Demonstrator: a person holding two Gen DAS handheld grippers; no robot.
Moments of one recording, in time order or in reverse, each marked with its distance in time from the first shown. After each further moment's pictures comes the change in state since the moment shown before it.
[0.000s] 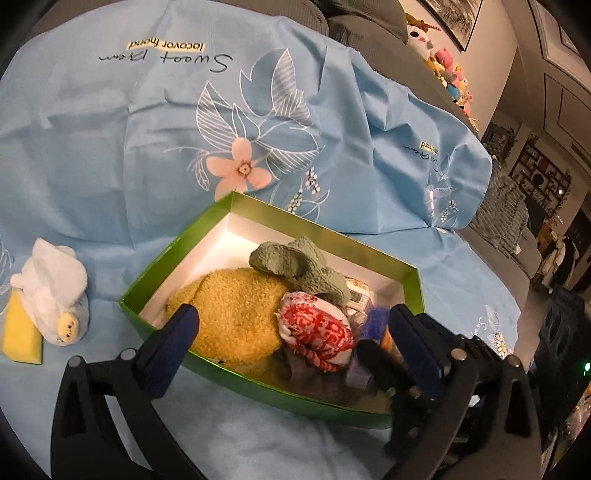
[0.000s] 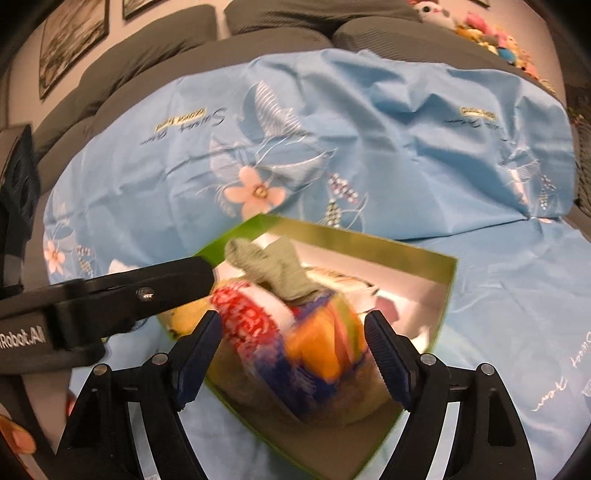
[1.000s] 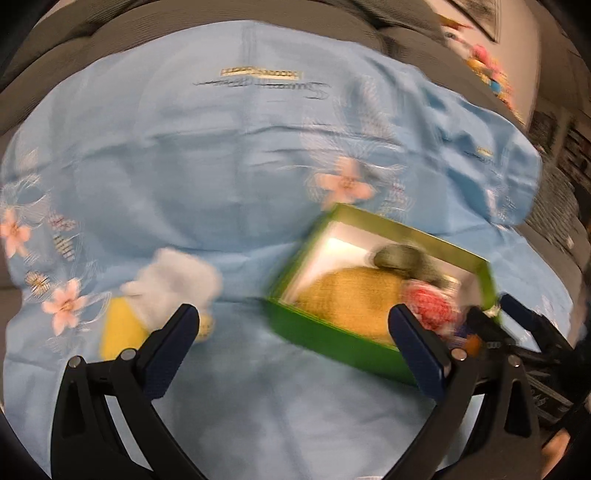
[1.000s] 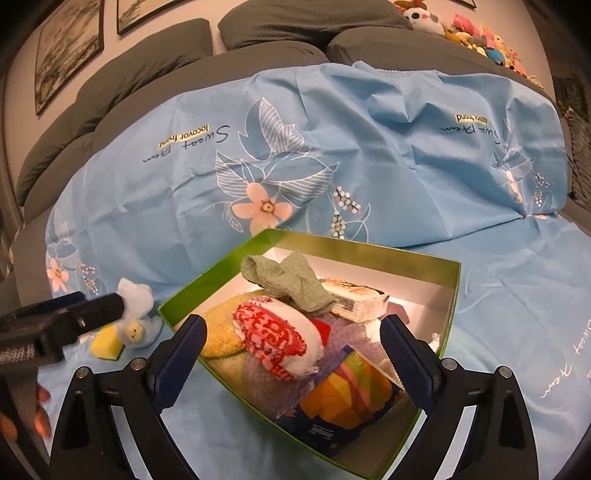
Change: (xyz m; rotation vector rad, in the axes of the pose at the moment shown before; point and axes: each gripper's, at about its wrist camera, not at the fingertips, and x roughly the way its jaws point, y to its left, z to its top) left arm -0.055 0.060 -0.003 0.034 -0.035 0.275; right arm -0.009 0.019 0.002 0.037 -0.046 -0.001
